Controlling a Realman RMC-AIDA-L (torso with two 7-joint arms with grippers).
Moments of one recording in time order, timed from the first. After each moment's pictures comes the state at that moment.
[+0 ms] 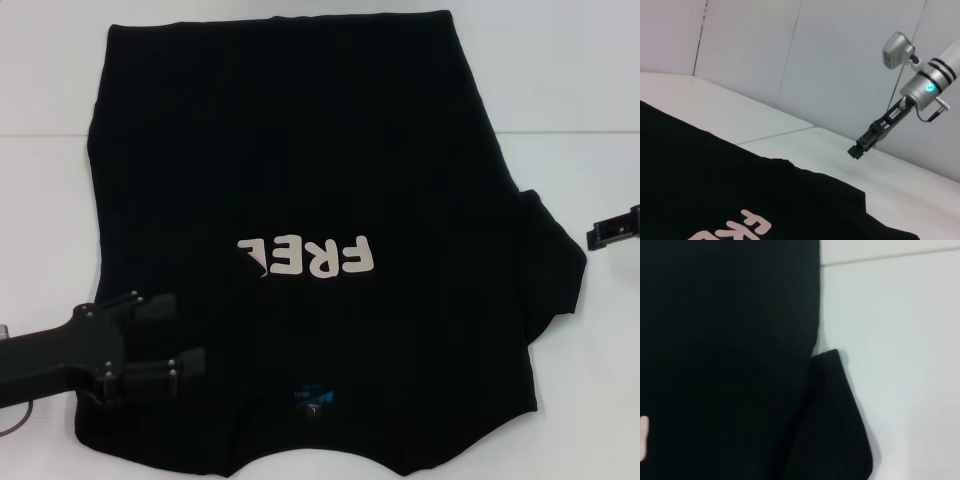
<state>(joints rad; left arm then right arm) -0.40 -2.04 0.47 0.60 2.07 1.72 -1.25 0.79 1.98 -0.68 -0.88 -2.81 -1.34 2.66</state>
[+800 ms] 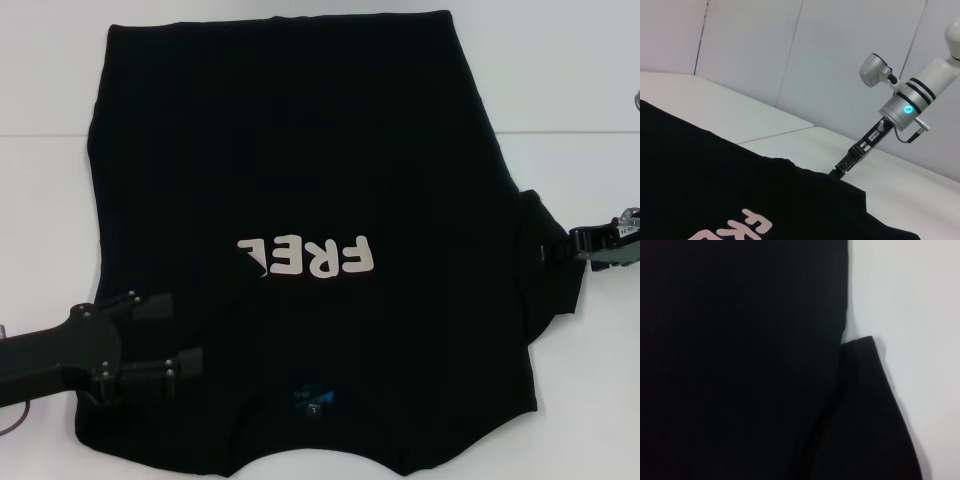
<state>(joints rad) -0.39 -2.04 0.47 0.60 2.07 1.72 -1.25 0.87 1.99 -0.74 -0.58 -2.82 -1.08 2.66</state>
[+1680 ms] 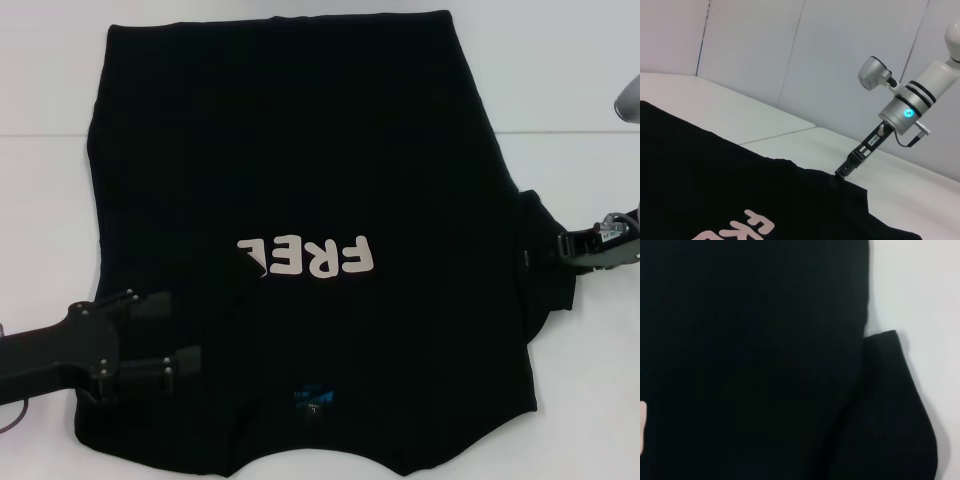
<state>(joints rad) -0.40 -2.03 0.46 0.60 2.07 1.72 -1.25 0.88 2.00 -0.75 -0.57 -2.82 -1.07 2.66</state>
